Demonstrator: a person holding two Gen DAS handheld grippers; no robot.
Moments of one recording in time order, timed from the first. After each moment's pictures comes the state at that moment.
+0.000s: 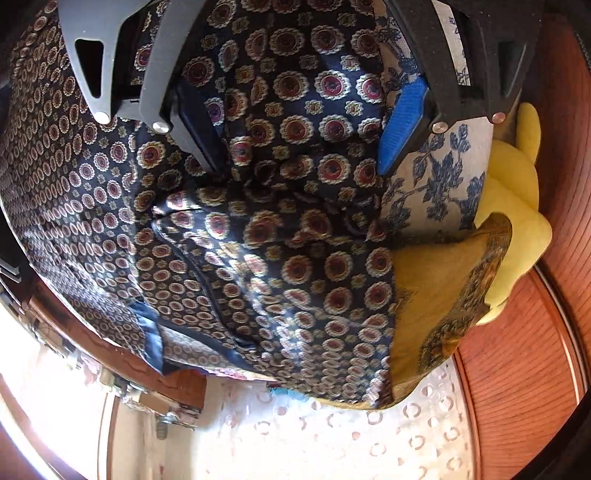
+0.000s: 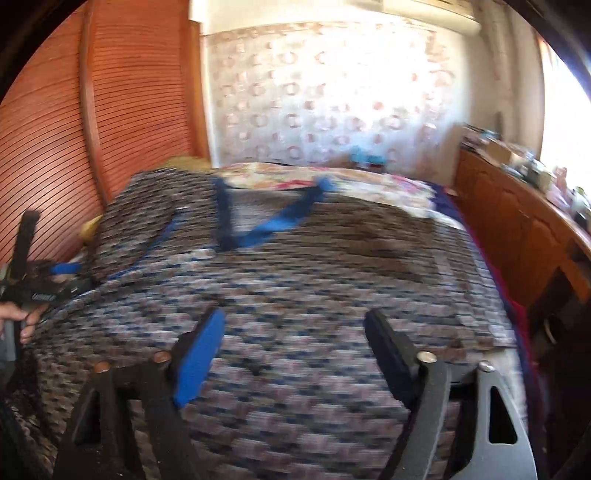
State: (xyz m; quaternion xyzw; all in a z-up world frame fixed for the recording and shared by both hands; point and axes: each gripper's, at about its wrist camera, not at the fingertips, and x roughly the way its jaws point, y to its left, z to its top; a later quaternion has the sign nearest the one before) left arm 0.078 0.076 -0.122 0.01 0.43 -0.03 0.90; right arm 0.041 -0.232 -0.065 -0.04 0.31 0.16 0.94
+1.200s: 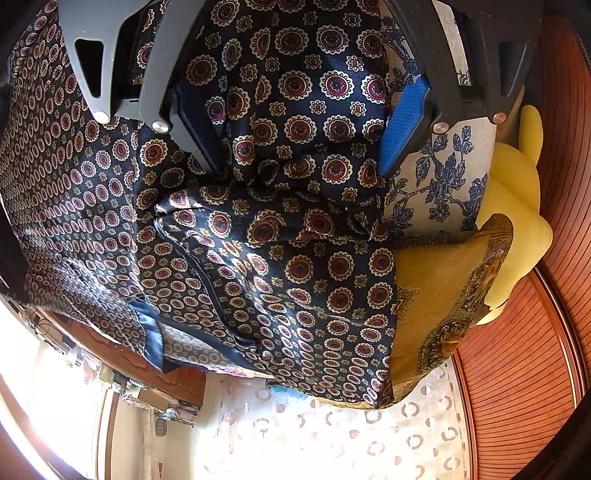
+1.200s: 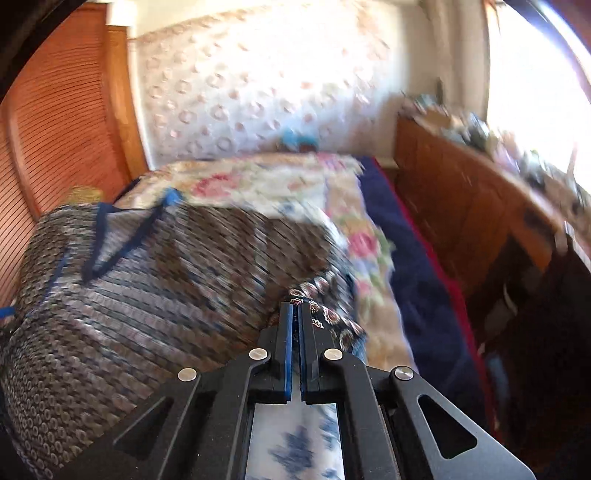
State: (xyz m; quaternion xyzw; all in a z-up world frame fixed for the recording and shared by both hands) left arm 0.078 0.079 -0.123 0.00 0.42 -0.02 0.91; right arm 0.135 -0.372 -0.038 -0.02 0.34 0.08 0.94
